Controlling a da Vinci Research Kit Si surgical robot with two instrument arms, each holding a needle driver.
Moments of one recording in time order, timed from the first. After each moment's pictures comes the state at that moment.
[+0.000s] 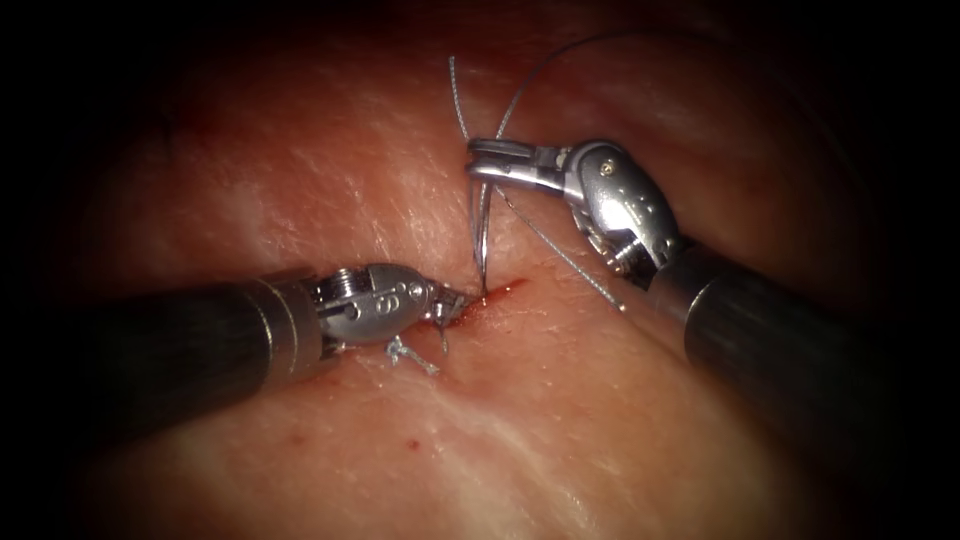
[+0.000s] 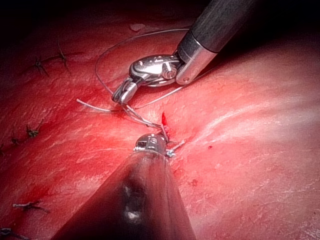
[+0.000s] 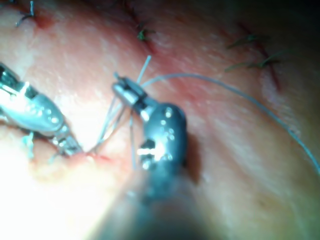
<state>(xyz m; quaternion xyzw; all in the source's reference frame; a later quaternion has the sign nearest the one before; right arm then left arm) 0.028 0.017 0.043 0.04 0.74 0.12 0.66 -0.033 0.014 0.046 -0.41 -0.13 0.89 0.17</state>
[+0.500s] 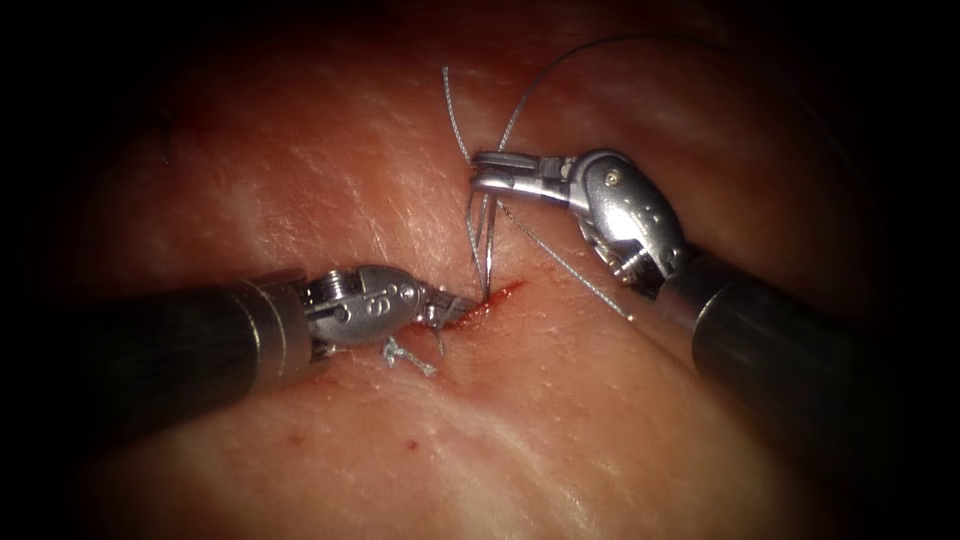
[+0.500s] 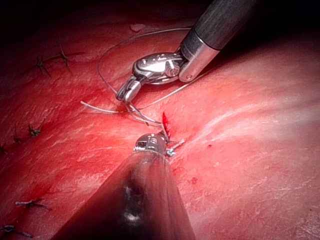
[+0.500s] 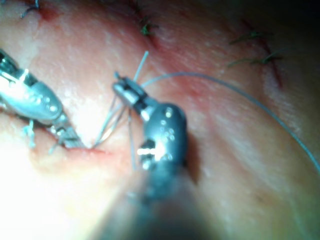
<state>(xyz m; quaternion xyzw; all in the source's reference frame) 0.028 0.018 0.043 0.05 0.74 0.13 0.66 -0.033 0.014 0.045 -0.41 -0.13 0.89 0.17</state>
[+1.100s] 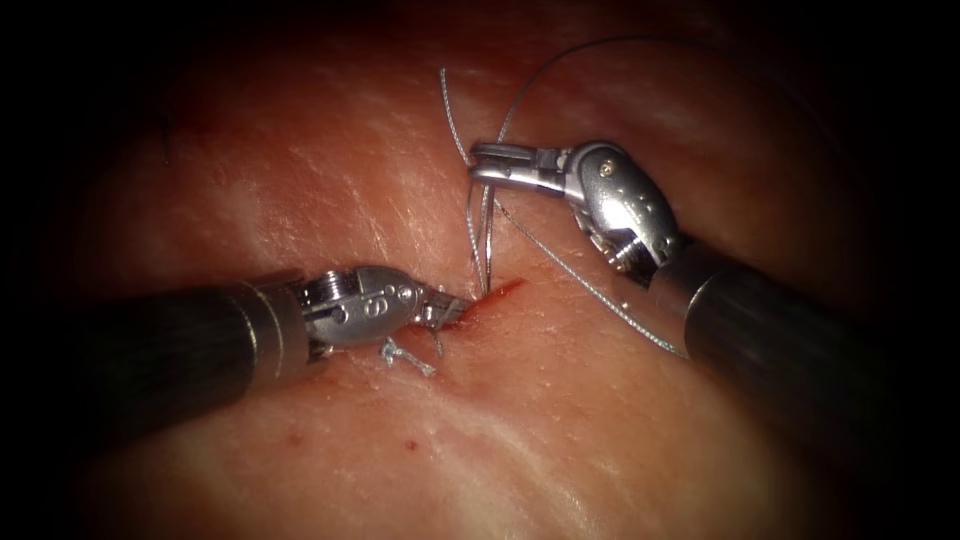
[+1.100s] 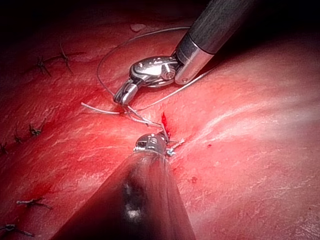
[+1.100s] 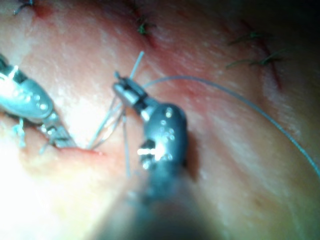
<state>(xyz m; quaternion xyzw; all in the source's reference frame) 0.028 0.017 0.043 0.05 0.74 0.12 0.66 -0.033 0.014 0.045 -0.41 -0.13 0.89 0.17</state>
